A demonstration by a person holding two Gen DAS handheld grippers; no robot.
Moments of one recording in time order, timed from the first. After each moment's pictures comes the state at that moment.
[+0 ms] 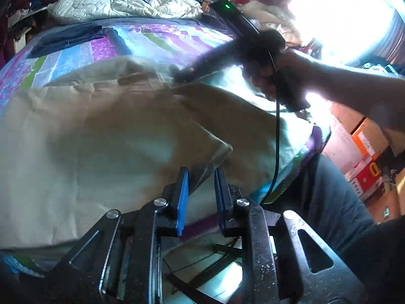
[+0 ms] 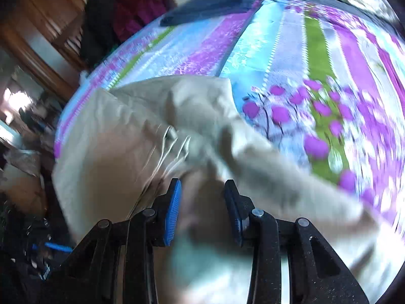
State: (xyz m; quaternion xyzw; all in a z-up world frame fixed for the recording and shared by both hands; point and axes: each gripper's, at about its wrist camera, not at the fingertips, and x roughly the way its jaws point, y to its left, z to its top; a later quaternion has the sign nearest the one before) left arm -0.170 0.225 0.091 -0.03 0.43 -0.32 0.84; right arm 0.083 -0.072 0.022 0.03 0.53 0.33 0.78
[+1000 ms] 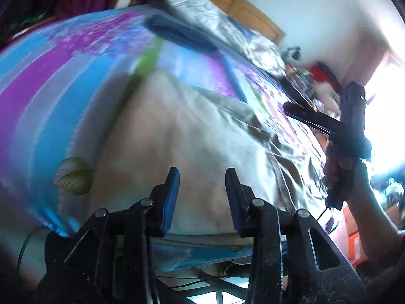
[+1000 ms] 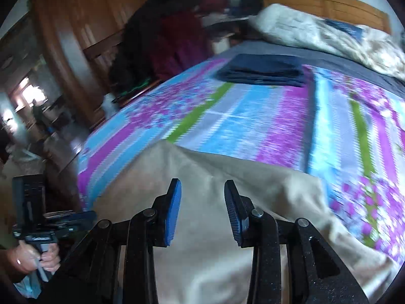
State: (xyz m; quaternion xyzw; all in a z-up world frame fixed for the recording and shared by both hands) left arm -0.169 0.406 0.086 -0.26 0.40 -0.11 0.87; right arm 0.060 0.101 0.109 -0.02 0.40 0.40 0.82
